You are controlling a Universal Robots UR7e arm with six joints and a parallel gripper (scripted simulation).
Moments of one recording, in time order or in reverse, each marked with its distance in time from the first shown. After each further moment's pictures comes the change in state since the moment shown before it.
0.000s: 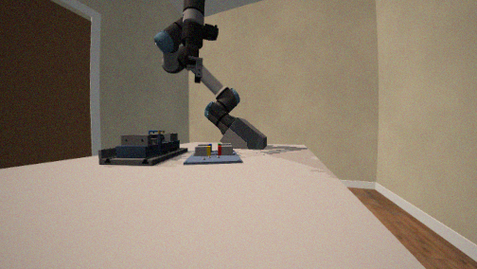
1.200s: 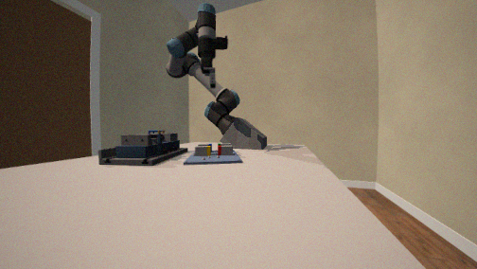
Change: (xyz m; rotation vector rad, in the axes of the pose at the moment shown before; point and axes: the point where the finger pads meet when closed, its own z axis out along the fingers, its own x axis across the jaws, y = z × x) arm -0.086 -0.068 -0.014 0.034 -0.037 0.206
